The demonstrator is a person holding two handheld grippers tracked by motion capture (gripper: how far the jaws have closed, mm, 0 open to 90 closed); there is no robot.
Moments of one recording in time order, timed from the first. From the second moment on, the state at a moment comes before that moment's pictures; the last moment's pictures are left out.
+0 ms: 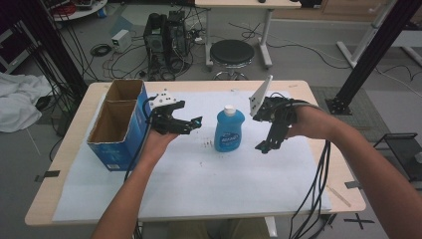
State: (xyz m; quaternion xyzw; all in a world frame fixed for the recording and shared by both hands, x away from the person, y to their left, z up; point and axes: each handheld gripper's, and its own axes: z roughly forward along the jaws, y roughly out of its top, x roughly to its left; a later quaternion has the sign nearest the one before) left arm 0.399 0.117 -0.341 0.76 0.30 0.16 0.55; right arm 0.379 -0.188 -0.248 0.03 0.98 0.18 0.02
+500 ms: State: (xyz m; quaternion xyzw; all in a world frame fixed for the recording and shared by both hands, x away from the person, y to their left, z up) left arm 0.401 0.098 -0.351 0.79 0.22 0.09 0.56; right arm 0.380 -0.191 -0.247 0.03 0.98 0.18 0.02
